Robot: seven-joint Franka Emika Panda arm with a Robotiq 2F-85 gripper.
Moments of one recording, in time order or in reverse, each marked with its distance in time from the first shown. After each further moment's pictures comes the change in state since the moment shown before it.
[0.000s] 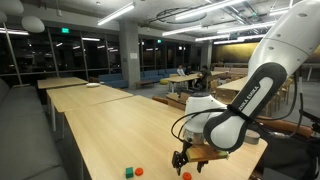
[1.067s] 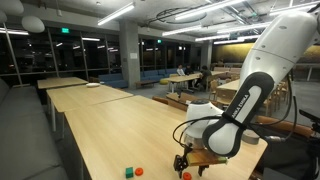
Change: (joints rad) arm -0.002 0.086 -0.037 0.001 -0.003 0.072 0.006
